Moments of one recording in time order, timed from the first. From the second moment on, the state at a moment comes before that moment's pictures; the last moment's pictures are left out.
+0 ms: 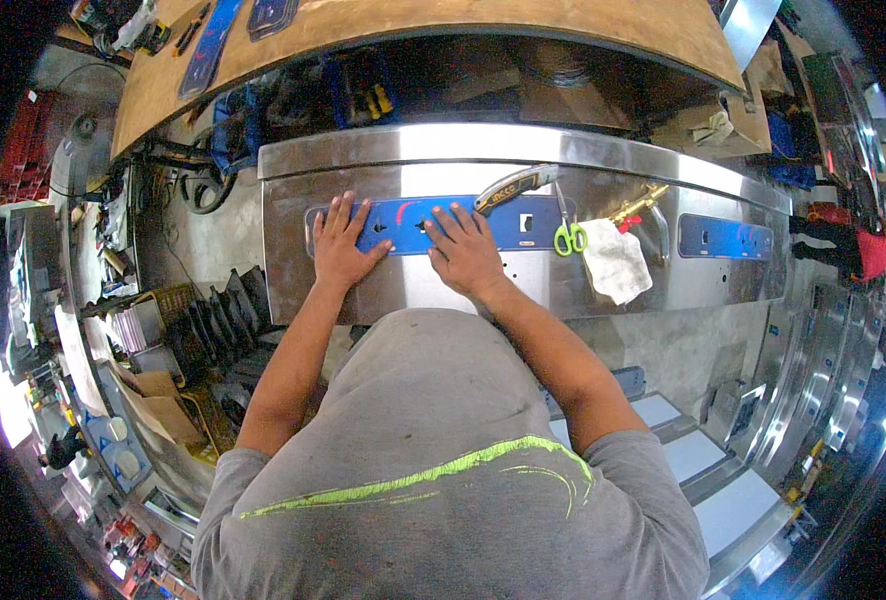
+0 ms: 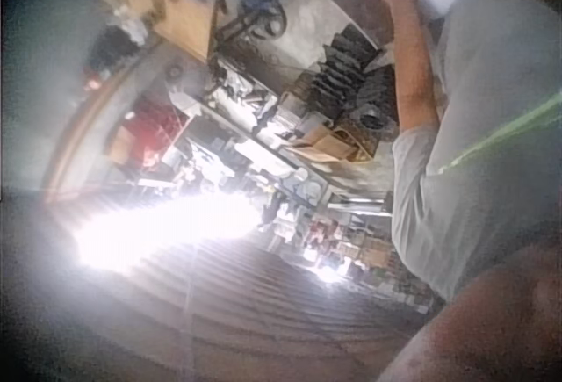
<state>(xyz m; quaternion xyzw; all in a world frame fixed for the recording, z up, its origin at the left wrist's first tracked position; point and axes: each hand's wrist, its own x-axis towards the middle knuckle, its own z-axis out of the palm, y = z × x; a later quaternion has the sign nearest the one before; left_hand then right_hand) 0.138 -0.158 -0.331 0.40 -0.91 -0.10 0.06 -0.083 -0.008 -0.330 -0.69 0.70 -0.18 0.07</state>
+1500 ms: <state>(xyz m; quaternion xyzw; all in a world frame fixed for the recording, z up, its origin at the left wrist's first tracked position) 0.098 -0.161 -0.327 0.33 -0.93 -0.17 0.01 -0.089 -0.016 -0.334 -0.67 0.71 -0.20 0.08</state>
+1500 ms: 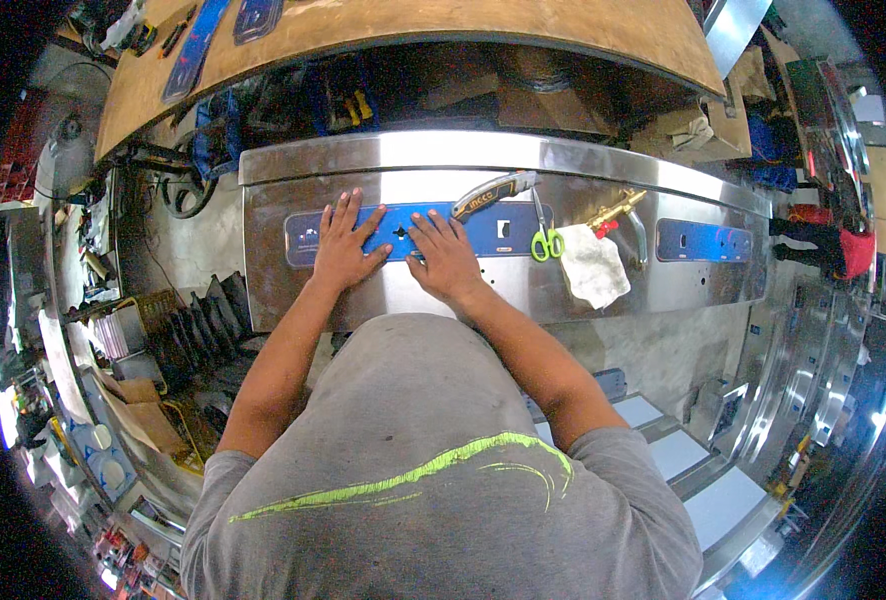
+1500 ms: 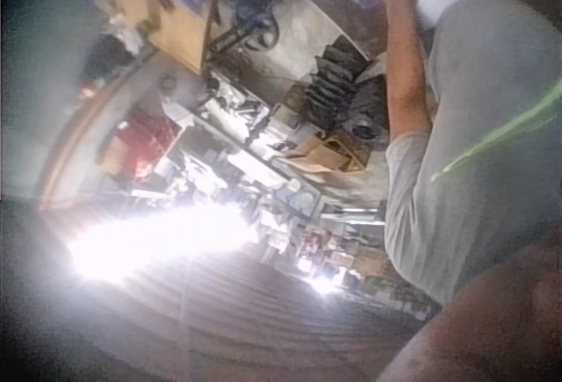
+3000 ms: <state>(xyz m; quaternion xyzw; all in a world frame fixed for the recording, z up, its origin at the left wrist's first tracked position) 0.096 -0.162 -0.326 0.33 -0.93 -0.17 0.03 -0.083 -0.016 -0.323 -0.68 0.72 -0.16 0.07</state>
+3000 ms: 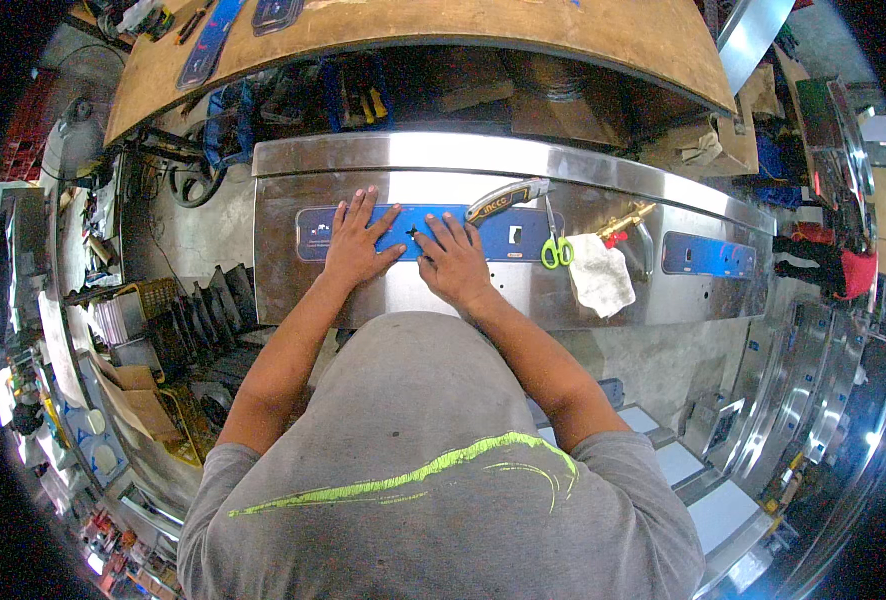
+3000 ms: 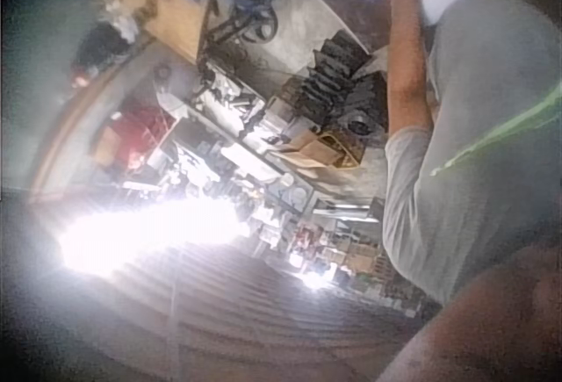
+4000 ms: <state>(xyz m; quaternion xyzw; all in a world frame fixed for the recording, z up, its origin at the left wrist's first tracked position) 0.095 -0.162 -0.322 0.32 -0.93 -0.16 0.01 -0.083 -0.017 -0.325 -0.67 0.72 -0.18 0.06</state>
